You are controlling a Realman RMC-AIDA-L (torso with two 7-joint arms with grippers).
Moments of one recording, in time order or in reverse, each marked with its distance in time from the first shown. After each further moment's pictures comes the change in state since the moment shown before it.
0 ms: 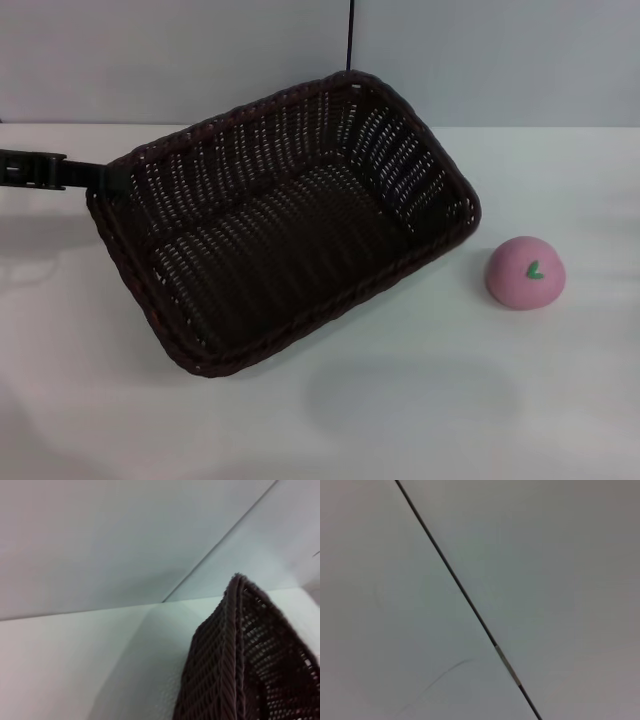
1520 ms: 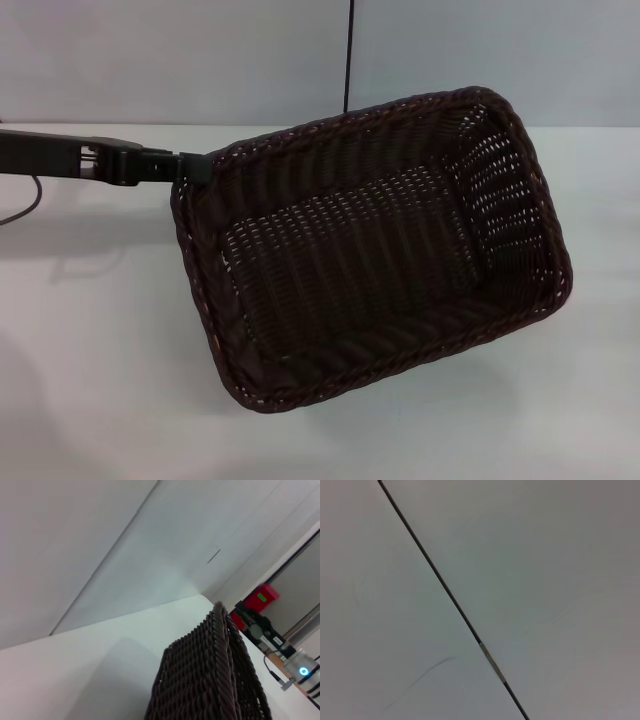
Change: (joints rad) left arm -0.105 0.026 0.007 -0.280 -0.124 0.037 0.219; right arm 0.009 0.000 0.022 0.000 0.000 0.040 0.000
